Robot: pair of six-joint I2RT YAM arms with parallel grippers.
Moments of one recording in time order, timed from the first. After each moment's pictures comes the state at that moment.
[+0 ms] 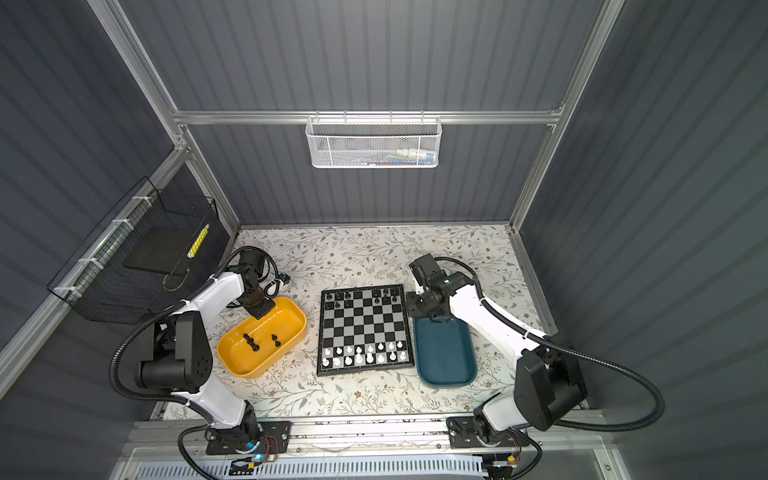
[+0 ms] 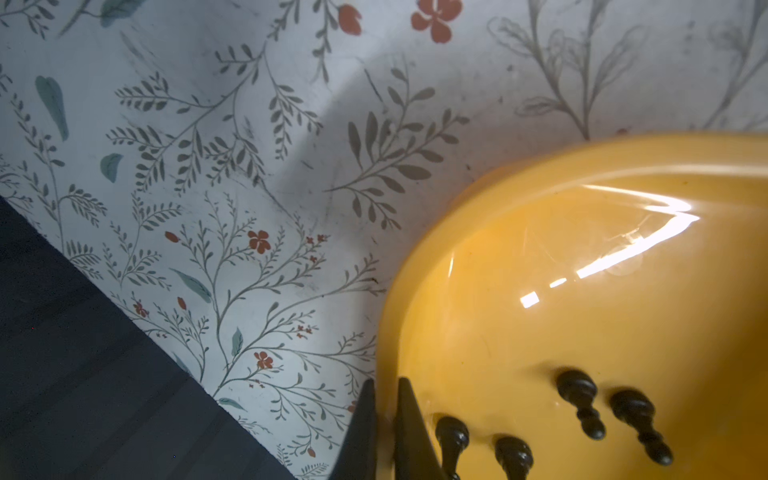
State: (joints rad) left arm -0.02 1.69 1.17 -0.84 -0.19 0.74; right arm 0.51 1.46 1.12 -0.80 -0.06 0.40
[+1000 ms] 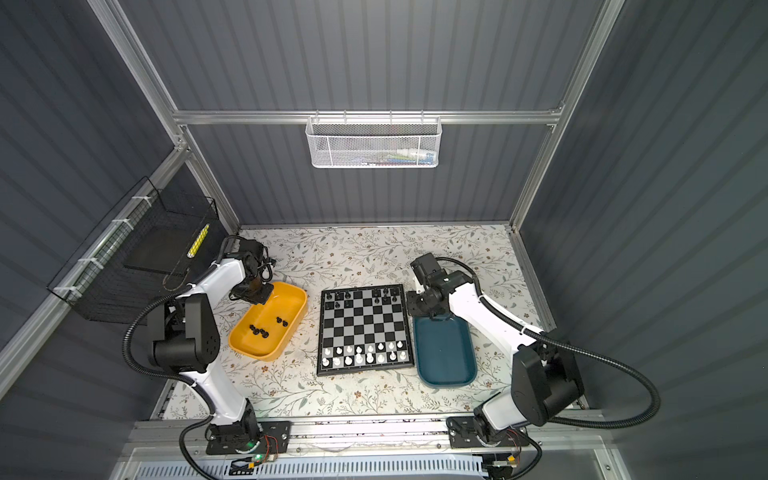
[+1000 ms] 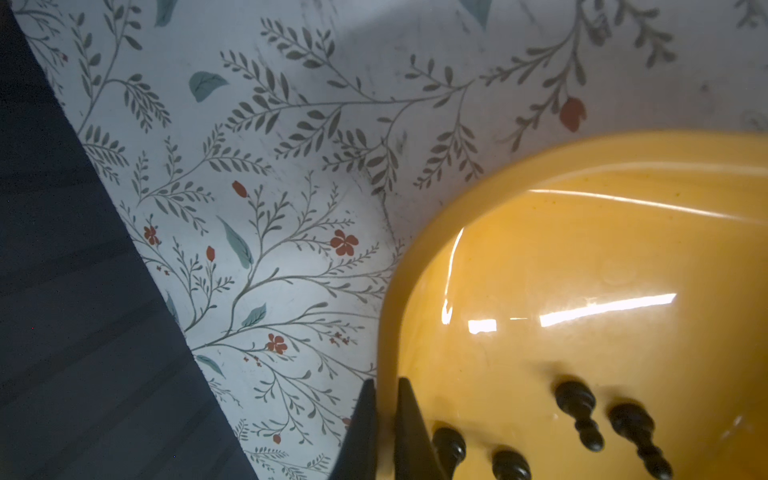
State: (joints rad) left arm 0.03 1.83 1.35 -0.89 -0.24 0.34; right arm 0.49 1.48 1.12 -0.78 -0.08 0.38
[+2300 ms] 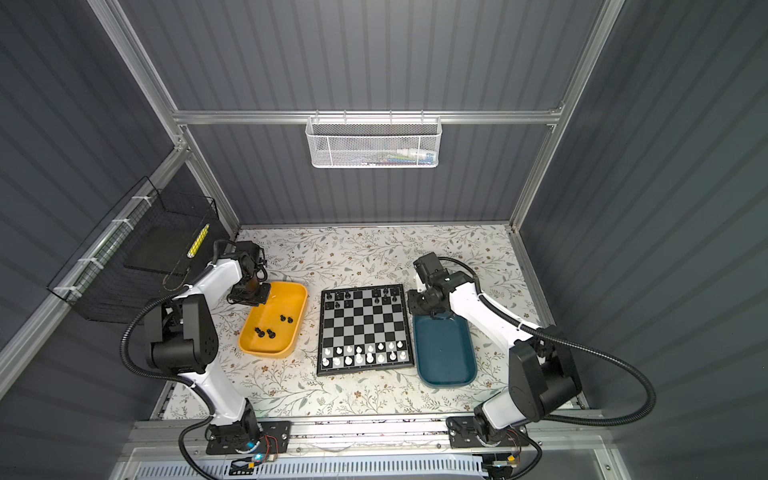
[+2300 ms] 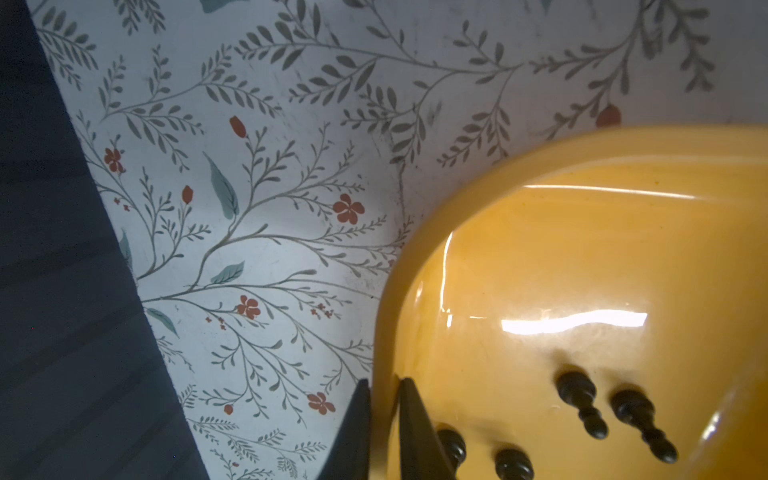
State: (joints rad) left arm 0.03 1.81 1.33 -0.93 -0.20 0.16; right arm 0.46 1.50 1.09 -0.72 -0.12 0.36
